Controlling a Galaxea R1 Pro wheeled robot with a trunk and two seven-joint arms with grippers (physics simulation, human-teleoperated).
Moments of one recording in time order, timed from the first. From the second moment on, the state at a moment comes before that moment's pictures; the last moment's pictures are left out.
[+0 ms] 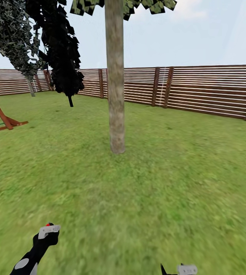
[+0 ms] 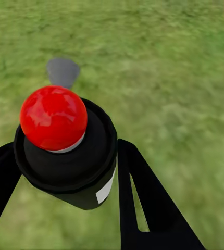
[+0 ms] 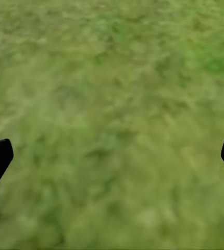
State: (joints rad) left arm -0.40 0.12 0.44 -0.48 -0.18 -0.31 -0.24; right arm -0.35 -0.02 0.29 -0.04 -0.32 -0.67 0.08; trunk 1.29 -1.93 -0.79
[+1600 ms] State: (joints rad) left arm -0.40 0.12 0.44 -0.48 -0.18 -0.31 -0.24; right arm -0.35 -0.02 0.29 -0.04 -0.32 -0.67 0.08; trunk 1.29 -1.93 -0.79
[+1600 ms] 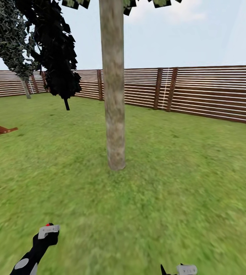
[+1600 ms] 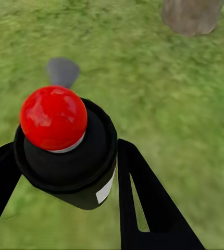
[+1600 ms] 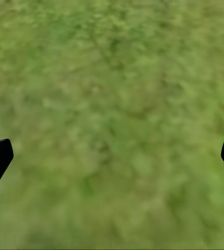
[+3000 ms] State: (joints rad) left arm -0.40 0.12 0.44 -0.48 -0.18 -0.30 -0.24; right arm -0.35 -0.03 0.29 -0.20 -0.32 -0.67 0.08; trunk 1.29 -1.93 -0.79
